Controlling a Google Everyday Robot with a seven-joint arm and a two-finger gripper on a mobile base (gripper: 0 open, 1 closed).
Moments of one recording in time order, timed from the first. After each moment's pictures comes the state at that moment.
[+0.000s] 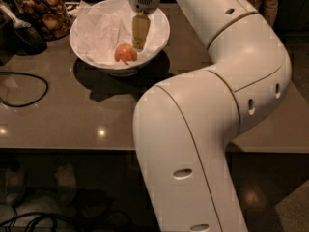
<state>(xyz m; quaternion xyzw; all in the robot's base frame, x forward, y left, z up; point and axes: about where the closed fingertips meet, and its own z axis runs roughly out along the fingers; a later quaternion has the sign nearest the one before) 0.715 0.032 0.935 -0.68 0.72 0.00 0.14</state>
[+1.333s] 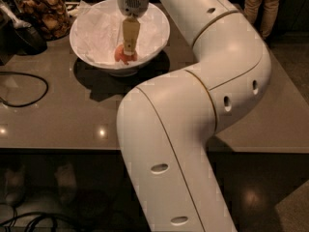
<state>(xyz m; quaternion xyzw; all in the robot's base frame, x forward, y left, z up) 0.717 0.061 0.925 -0.71 0.69 0.01 0.13</state>
